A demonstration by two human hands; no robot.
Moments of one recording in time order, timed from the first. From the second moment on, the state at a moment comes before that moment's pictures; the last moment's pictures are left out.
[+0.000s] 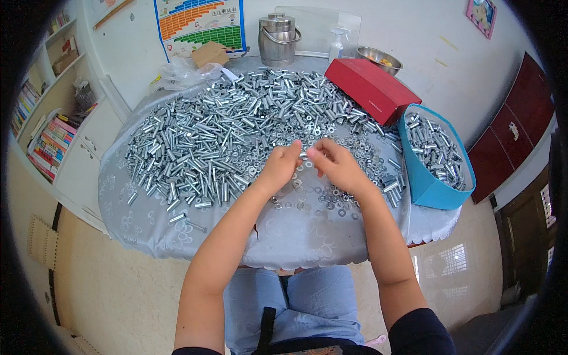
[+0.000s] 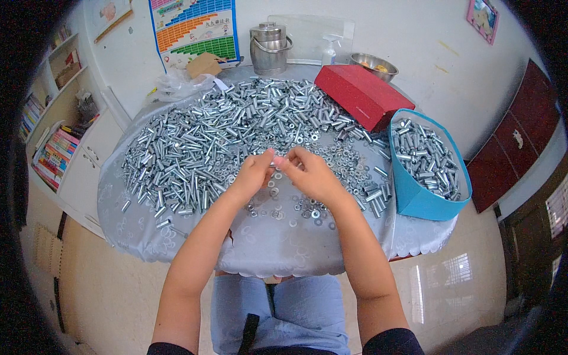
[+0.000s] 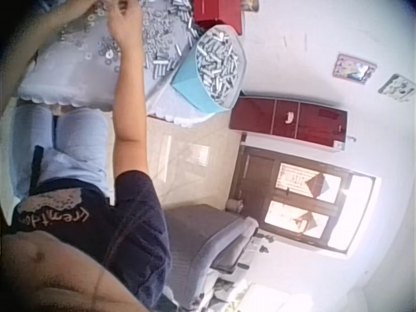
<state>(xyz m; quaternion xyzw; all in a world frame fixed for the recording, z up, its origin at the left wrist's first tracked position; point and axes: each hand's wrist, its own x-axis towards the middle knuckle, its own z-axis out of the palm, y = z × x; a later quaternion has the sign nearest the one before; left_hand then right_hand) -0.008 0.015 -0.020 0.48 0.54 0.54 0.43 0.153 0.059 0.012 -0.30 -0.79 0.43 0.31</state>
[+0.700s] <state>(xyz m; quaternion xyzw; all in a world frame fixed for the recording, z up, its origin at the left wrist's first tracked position) -0.002 0.007 -0.001 0.37 0.54 0.56 0.51 0.153 0.055 0.010 -0.30 -0.82 0.35 0.32</state>
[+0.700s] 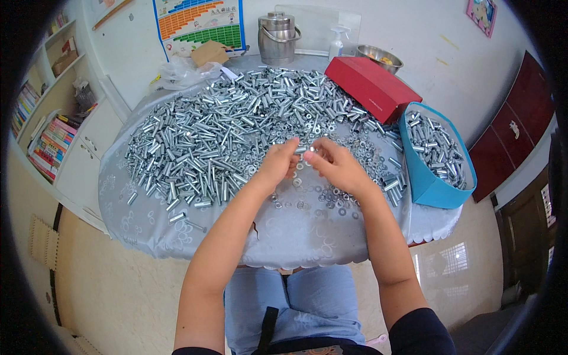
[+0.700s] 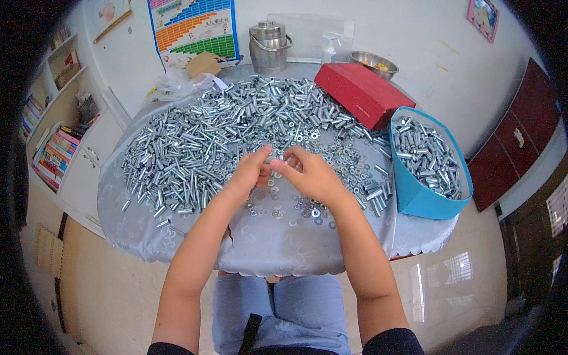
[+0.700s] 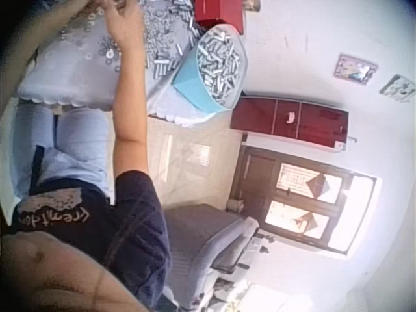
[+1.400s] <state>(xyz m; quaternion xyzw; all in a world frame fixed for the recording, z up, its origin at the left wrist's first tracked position) -0.007 0.014 -0.016 0.39 0.56 0.53 0.50 0.147 0.057 0.004 -0.23 -0.80 0.42 0.36</state>
